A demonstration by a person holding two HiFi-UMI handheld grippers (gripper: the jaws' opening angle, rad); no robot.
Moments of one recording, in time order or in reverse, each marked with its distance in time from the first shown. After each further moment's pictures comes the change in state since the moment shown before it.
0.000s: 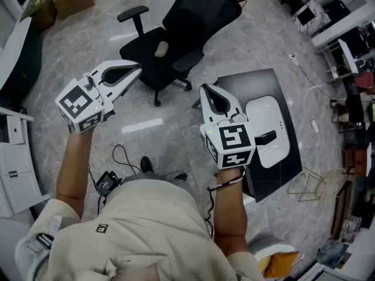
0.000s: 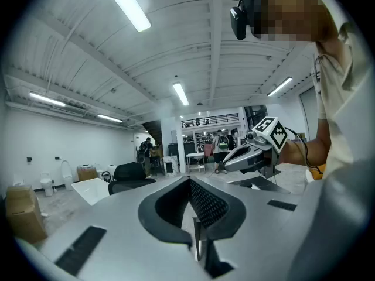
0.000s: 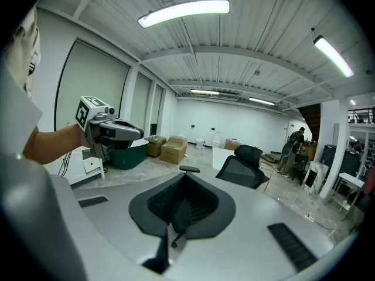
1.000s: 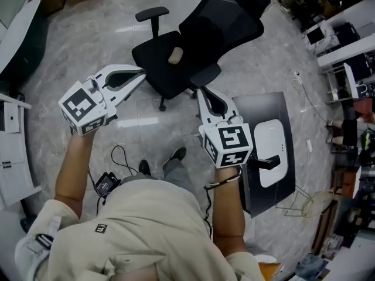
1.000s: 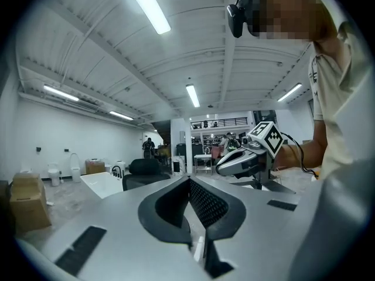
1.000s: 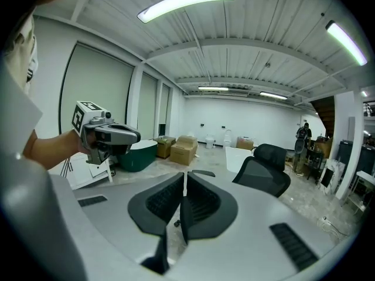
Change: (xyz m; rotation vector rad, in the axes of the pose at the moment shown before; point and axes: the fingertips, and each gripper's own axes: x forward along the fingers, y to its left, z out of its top) left arm -0.052 0.103 -0.042 -0.071 -0.016 0.061; right arm 0.129 0.053 0.028 0.016 0.006 0.107
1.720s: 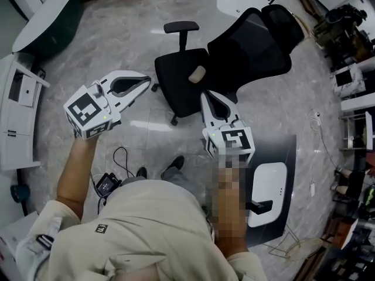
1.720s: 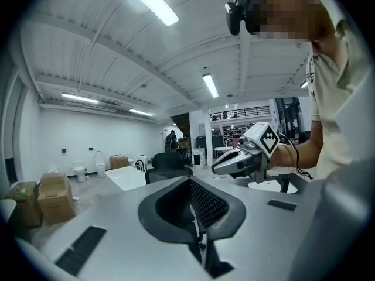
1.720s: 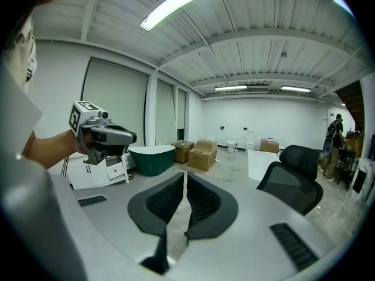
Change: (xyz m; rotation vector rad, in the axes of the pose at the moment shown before) left arm 0.027 0.058 0.003 -0.013 0.080 0.220; right arm 0.094 -0.046 0.021 -0.011 -0.038 0.242
